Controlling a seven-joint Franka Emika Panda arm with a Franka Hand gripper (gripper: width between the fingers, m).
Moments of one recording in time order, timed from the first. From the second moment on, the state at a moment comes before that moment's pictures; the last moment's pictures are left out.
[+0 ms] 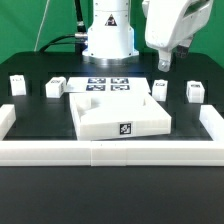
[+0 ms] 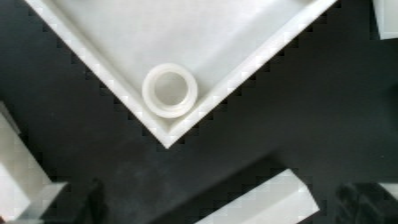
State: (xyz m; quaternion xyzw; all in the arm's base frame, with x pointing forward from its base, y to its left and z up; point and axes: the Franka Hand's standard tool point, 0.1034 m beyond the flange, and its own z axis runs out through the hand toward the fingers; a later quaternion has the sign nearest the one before) arm 0.553 0.084 0.118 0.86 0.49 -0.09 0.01
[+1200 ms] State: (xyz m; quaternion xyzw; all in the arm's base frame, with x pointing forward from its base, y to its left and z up) arm 0.525 0.047 0.096 0.77 0.64 -0.04 0.01
